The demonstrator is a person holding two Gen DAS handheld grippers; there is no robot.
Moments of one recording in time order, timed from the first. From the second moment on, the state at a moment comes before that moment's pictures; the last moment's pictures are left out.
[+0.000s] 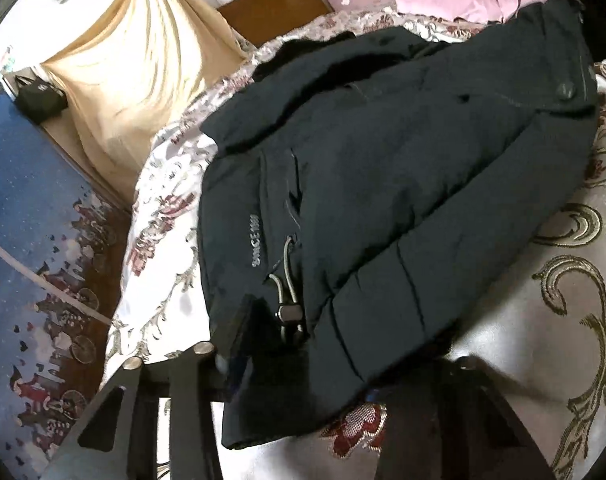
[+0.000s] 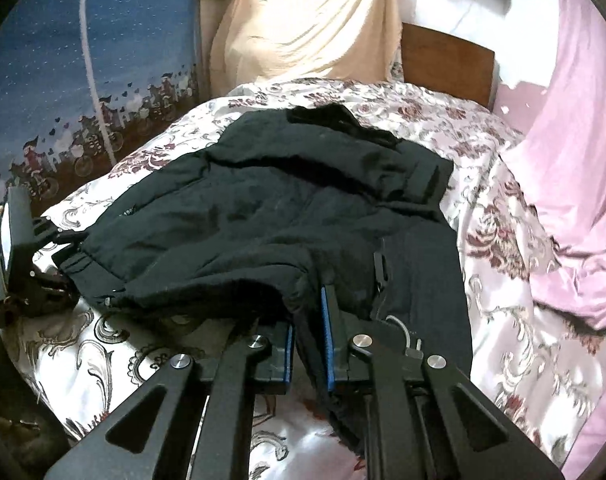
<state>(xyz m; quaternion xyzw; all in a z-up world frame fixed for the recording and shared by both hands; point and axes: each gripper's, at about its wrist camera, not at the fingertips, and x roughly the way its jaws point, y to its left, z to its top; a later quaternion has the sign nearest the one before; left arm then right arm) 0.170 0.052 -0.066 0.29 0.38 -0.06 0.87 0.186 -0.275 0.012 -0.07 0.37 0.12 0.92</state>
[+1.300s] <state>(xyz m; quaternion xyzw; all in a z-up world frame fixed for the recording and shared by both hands) 0.115 0.066 0.052 0.17 0.30 -0.09 0.93 0.095 -0.297 0.039 -0.01 0.31 0.08 0.95</state>
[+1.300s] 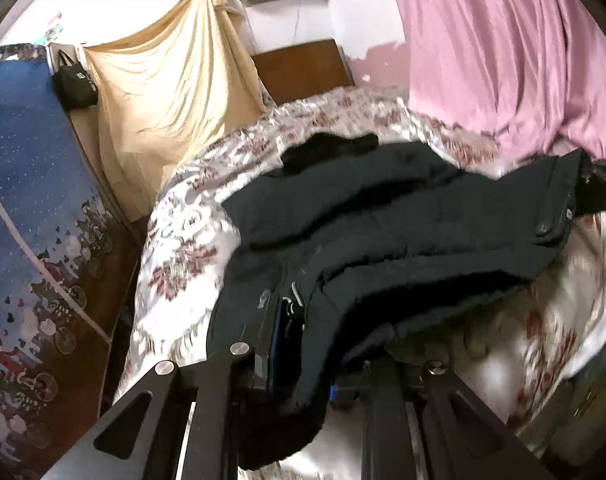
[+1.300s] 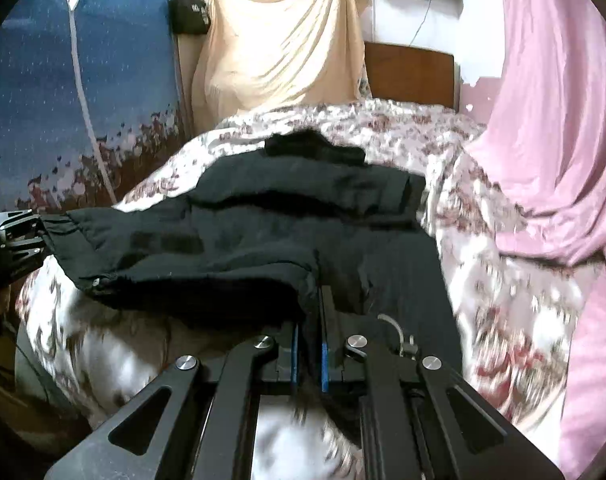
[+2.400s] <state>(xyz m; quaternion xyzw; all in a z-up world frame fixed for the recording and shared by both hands) 0.519 0.033 0.093 0.12 0.31 -0.07 0.94 0.479 -0.293 0.108 -0.05 0.25 0.01 0.97</state>
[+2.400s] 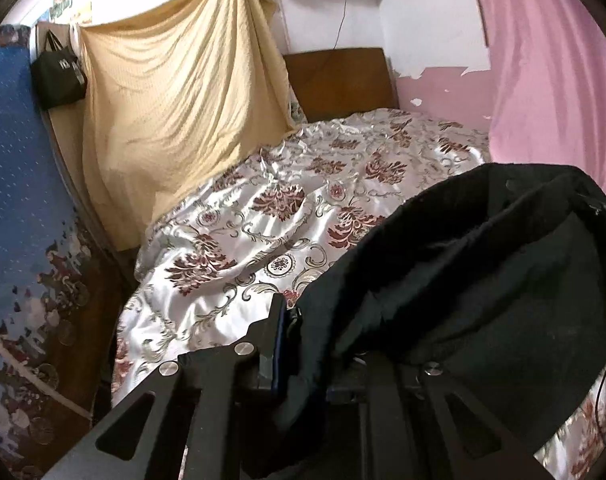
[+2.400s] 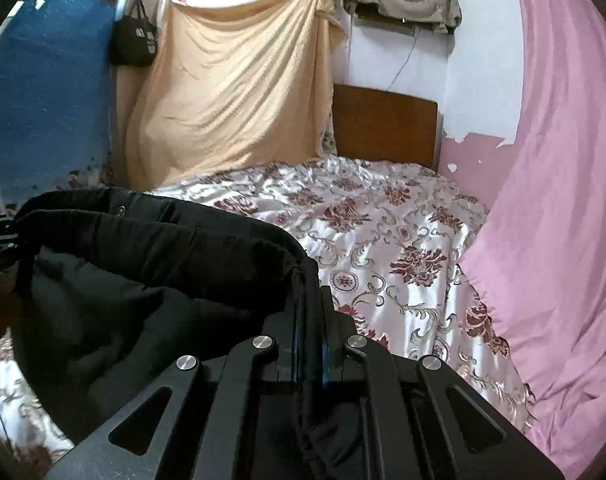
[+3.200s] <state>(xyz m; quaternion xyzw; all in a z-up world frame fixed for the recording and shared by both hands) 0.616 0.027 0.011 0.04 0.41 -0.07 0.91 0.592 -0.297 0.007 -0.04 0.32 -0.02 0.94</state>
